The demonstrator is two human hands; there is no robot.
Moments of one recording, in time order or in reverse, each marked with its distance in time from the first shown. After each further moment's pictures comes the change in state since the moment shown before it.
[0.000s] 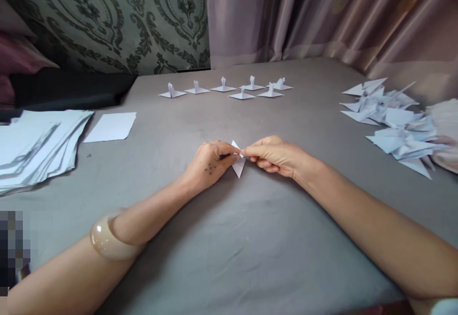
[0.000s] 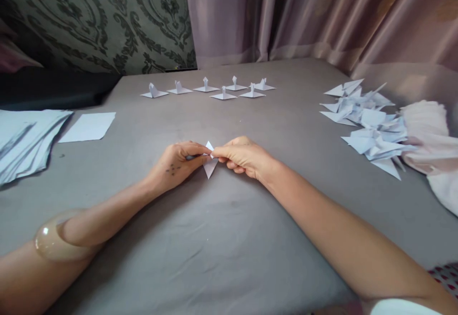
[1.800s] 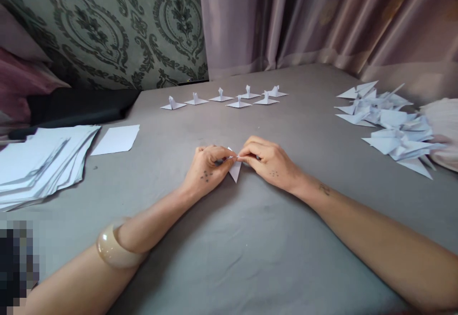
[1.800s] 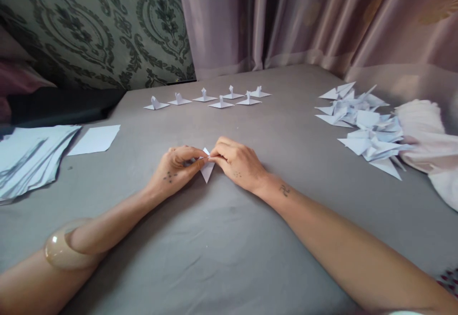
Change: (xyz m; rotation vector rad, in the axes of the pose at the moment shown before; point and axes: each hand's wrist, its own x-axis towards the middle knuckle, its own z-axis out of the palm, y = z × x) left_hand 0.000 0.006 0.002 0.089 0.122 -0.049; right_hand 0.004 0.029 -0.005 -0.621 0.246 -0.970
